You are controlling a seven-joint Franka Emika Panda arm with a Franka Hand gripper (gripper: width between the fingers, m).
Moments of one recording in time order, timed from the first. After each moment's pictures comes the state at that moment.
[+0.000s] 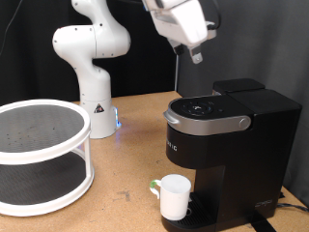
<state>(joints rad) 0.00 -0.36 0.10 -2.29 0.46 2.07 -0.83</state>
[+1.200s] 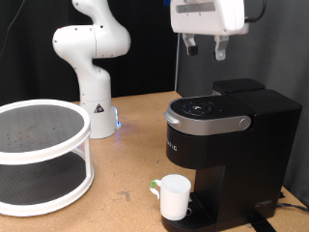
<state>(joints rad) 0.00 -0.23 0.20 -2.11 0.14 2.08 -0.70</state>
